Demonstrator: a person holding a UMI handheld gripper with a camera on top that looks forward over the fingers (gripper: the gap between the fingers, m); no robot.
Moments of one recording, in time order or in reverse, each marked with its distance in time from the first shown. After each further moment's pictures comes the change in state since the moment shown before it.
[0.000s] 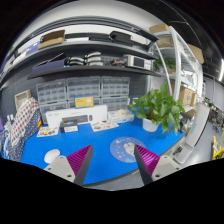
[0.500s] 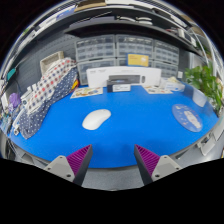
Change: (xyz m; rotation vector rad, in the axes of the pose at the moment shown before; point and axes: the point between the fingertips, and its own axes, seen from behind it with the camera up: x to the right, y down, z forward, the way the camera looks) arm -0.242 0.183 0.031 -0.274 -0.319 -0.098
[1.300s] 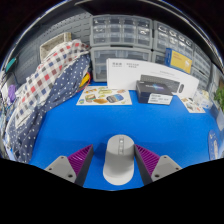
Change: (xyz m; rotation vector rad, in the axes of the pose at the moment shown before) arm -0.110 -0.084 0.187 -0.095 -0.060 -0.107
